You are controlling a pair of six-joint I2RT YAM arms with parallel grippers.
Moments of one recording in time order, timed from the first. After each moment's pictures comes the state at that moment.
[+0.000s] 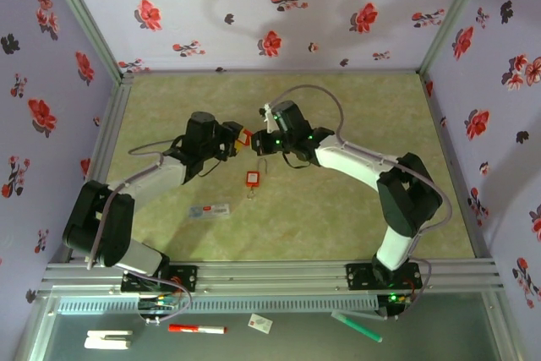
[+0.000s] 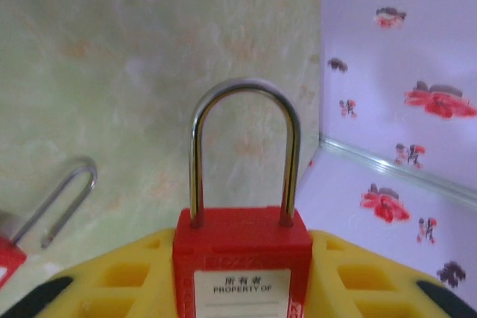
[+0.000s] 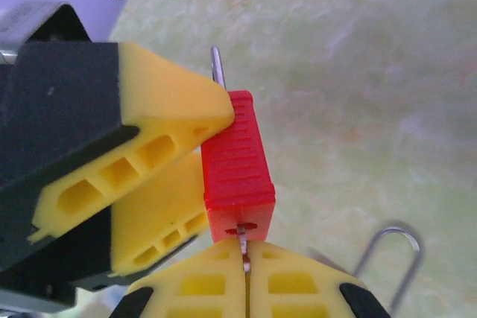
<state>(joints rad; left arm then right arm) -0.50 1.48 0.84 0.11 0.22 -1.60 0.74 1.74 1.25 -0.19 -0.27 0.48</state>
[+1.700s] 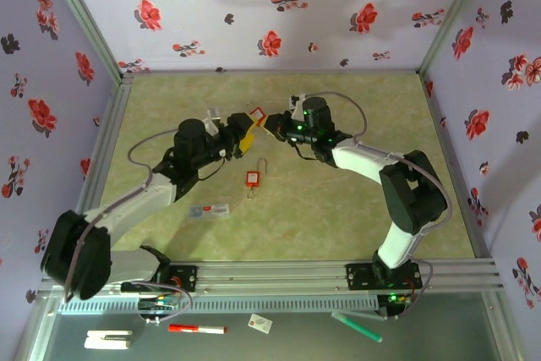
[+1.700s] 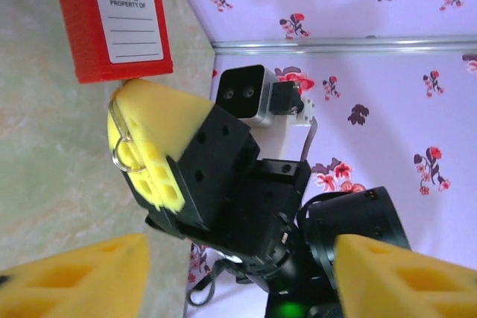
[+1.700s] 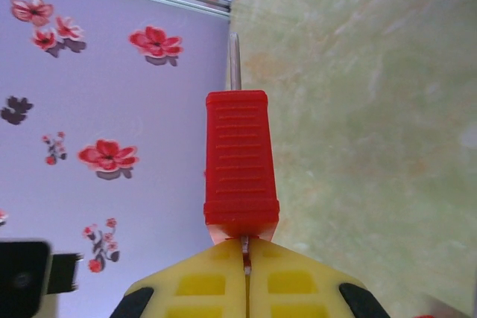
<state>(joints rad) -0.57 1.24 0.75 0.30 0.34 -1.45 0.56 1.72 1.05 0.30 -0.51 1.08</state>
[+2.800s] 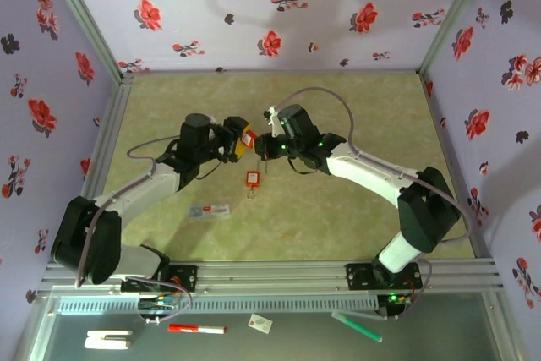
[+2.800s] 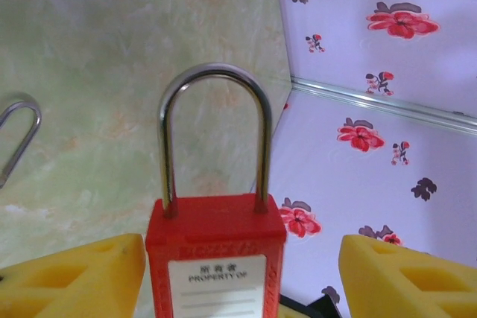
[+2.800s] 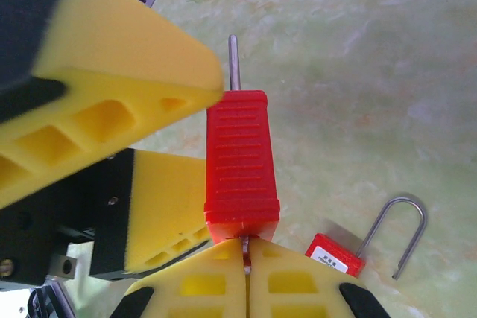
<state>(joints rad) -0.51 1.37 0.81 0.13 0.31 -1.54 0.76 1.59 1.16 -0.19 -0.28 0.52</state>
